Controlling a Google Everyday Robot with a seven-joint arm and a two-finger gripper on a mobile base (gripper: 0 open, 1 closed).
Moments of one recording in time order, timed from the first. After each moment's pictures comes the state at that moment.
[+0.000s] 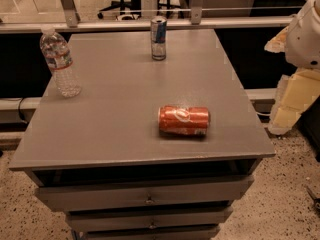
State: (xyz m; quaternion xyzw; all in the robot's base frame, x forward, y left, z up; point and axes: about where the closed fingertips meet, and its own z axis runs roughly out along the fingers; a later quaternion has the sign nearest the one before) arm 0.438 -0.217 0.977 -0.60 0.78 -0.03 0.16
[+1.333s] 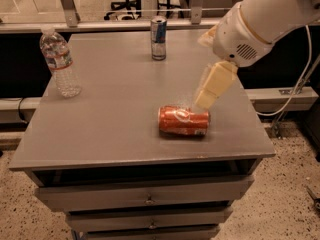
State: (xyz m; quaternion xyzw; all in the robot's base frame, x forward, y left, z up) arm 0.503 -0.100 0.961 -0.62 0.73 0.08 0.28
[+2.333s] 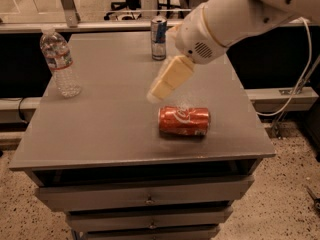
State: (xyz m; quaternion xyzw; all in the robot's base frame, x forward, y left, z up) arm 0.532 -0.019 0.967 -0.59 0.71 0.15 0.36
